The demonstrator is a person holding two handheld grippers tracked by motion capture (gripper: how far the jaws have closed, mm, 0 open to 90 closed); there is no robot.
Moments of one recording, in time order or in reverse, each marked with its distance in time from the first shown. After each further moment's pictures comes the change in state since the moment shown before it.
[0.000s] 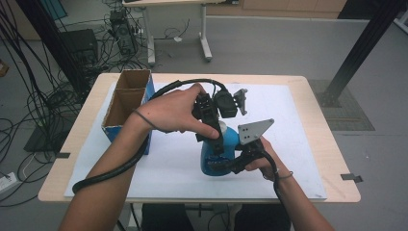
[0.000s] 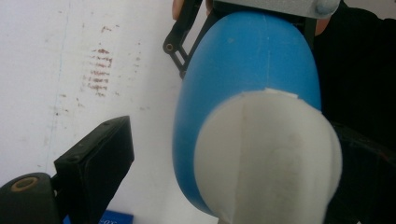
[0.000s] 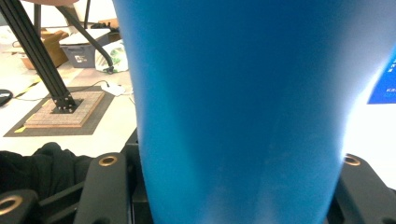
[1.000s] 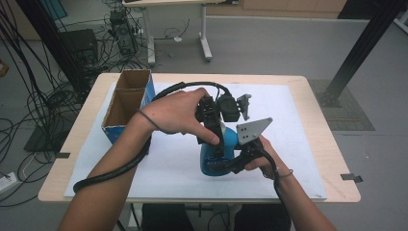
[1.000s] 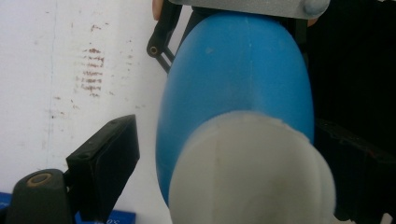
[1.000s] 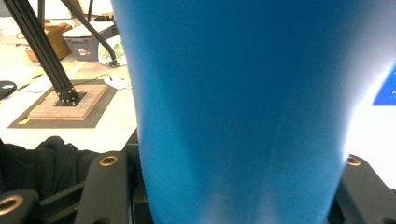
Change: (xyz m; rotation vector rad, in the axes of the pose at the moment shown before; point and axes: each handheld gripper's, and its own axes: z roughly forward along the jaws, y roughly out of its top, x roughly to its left) left arm -0.006 0.005 0.004 0.045 -0.007 0.055; right arm 0.000 0.005 0.001 0.022 0.016 -0.013
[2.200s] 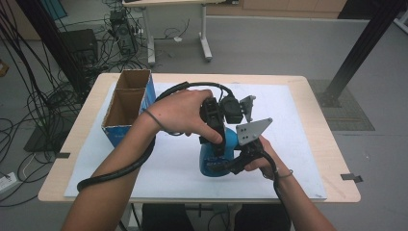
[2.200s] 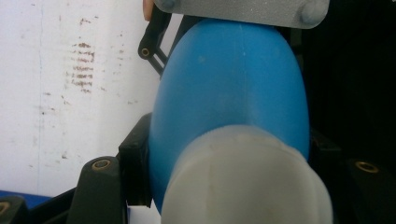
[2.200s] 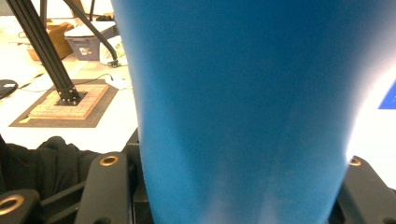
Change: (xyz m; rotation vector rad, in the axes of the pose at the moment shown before) left arm -0.003 0.006 0.001 0.036 -0.026 -0.013; right arm 0.002 0.002 0.001 0.000 0.006 -0.009
